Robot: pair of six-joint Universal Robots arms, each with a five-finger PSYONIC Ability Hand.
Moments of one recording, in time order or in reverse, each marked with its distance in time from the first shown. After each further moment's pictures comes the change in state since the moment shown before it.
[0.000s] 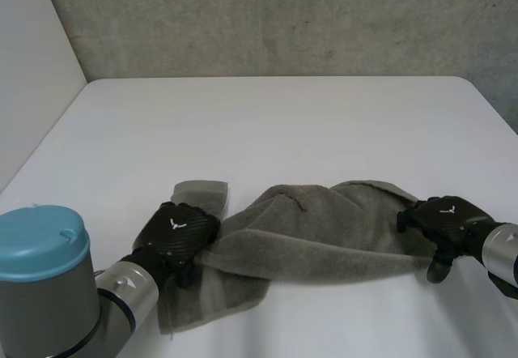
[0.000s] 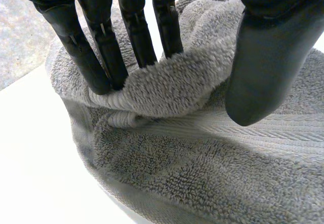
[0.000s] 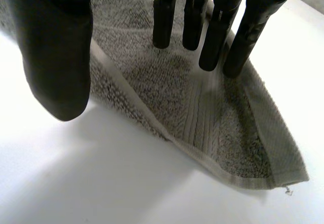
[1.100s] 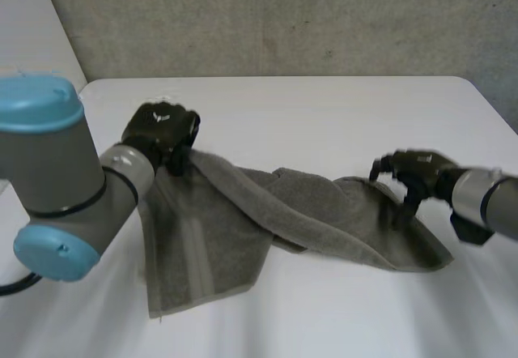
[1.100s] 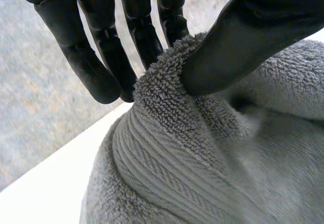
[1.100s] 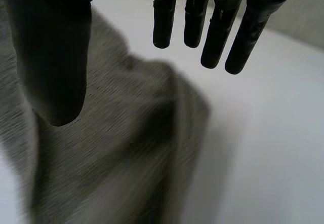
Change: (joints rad) left arm 0.078 -0.150 0.499 -0.140 -0.045 -0.019; right arm 0.163 0.130 -0.348 0.101 0.044 0.358; left_hand 0.677 0.746 0.809 0.783 0.746; right_hand -0.027 -0.046 -0.047 -0.062 -0.099
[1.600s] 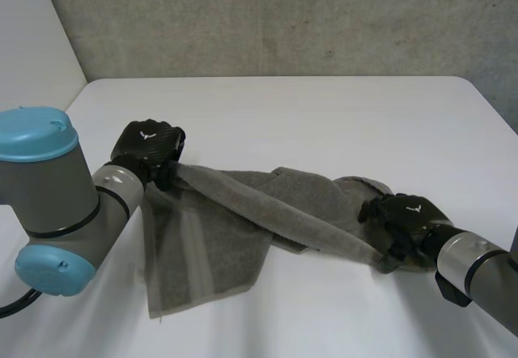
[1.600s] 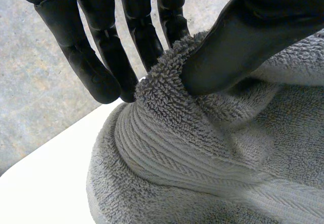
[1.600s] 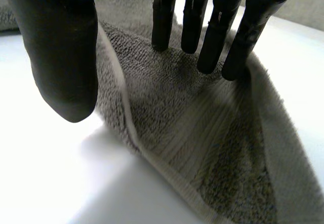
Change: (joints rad) left arm 0.056 -0.008 -0.112 0.113 0.001 -0.001; right arm 0.035 -0.117 0.407 -0.345 0.029 0.062; left_hand 0.000 0.000 0.000 0.000 0.000; right_hand 0.066 0.083 0.084 0.093 0.132
